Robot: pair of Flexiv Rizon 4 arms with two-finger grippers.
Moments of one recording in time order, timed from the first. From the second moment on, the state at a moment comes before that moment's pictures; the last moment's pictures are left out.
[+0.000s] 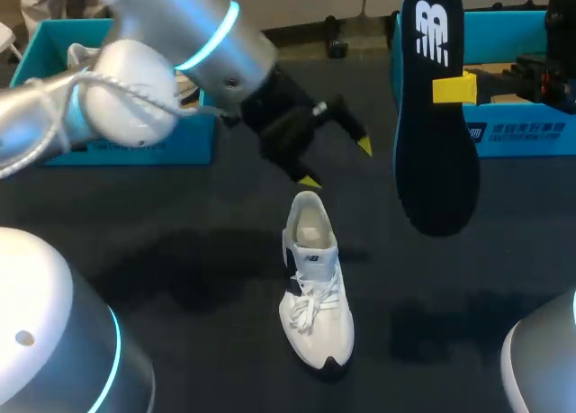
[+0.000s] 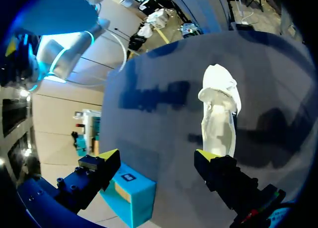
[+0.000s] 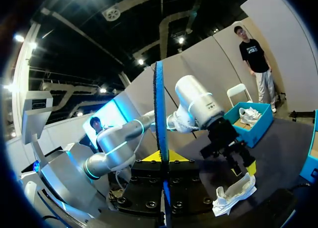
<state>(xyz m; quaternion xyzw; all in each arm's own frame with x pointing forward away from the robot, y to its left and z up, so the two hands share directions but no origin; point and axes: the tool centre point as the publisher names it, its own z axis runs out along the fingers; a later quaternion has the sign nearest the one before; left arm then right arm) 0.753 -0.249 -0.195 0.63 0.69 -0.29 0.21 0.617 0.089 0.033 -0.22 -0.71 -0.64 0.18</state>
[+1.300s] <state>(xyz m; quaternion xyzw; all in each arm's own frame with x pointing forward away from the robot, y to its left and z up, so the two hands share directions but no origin) 0.773 -0.197 -0.082 0.45 0.45 -0.56 0.53 0.669 0.079 0.015 -0.31 -0.68 -0.61 0.28</state>
